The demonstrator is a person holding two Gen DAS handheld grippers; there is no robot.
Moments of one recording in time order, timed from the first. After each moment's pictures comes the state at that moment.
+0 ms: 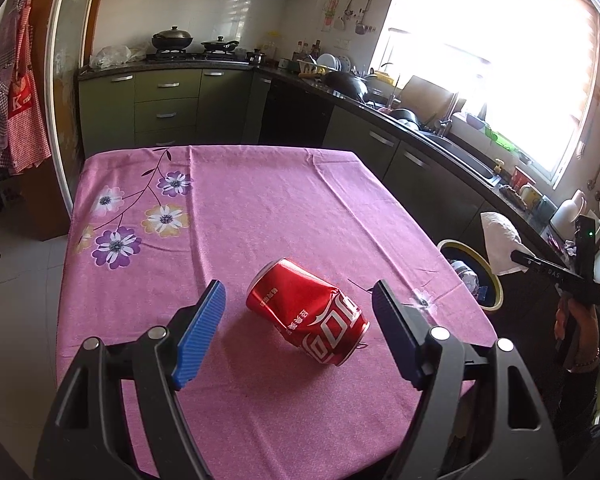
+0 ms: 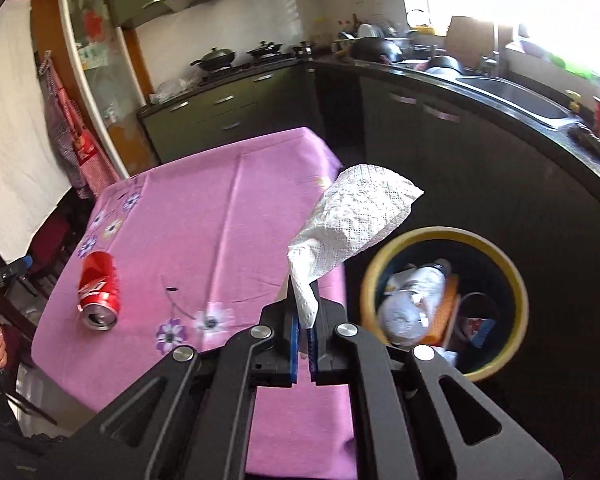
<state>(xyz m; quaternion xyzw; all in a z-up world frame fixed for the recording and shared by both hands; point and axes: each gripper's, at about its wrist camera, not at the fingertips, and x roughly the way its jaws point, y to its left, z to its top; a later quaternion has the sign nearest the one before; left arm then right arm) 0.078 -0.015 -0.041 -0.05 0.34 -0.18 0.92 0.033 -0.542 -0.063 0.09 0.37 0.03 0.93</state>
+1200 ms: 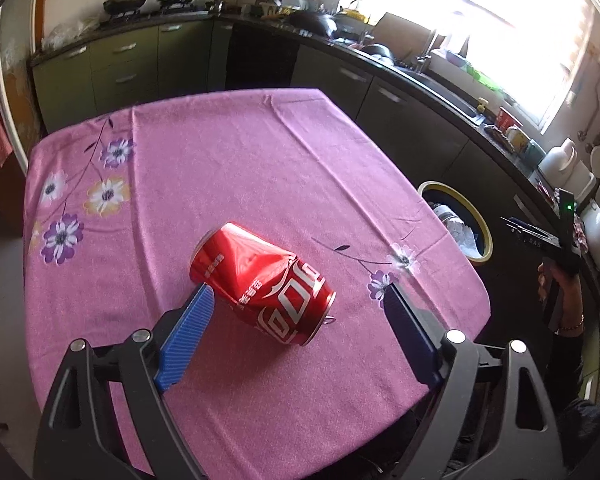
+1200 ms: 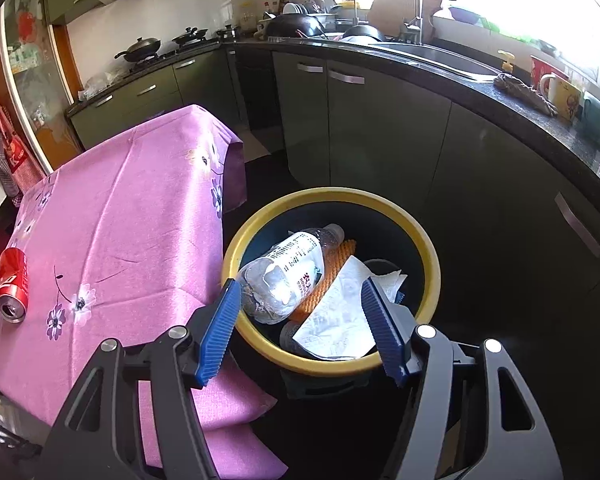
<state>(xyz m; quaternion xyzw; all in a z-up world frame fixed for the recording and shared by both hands) 0.116 -0.061 -0.061 -0.02 0.46 -0.22 0.86 0.032 -0.603 -0.116 0.08 0.40 -0.06 0.91</state>
